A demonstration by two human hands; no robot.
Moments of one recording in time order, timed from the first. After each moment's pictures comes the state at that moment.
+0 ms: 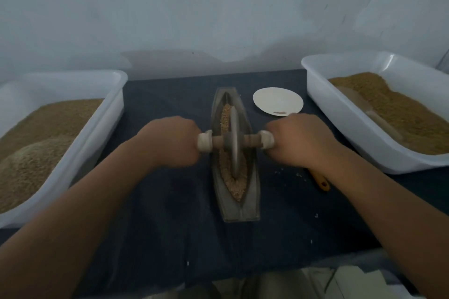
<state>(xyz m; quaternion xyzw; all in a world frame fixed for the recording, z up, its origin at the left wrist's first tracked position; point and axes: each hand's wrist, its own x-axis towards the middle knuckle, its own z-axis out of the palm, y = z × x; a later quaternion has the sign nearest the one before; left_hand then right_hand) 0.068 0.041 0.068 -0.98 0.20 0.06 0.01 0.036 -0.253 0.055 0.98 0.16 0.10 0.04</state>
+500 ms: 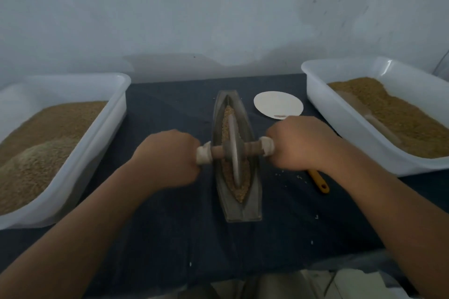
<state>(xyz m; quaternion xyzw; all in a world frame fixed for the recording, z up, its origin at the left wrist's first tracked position) 0.042 0.053 0.050 -0.98 0.19 -0.03 0.01 0.027 -0.247 0.080 0.99 0.15 -0.01 0.04</state>
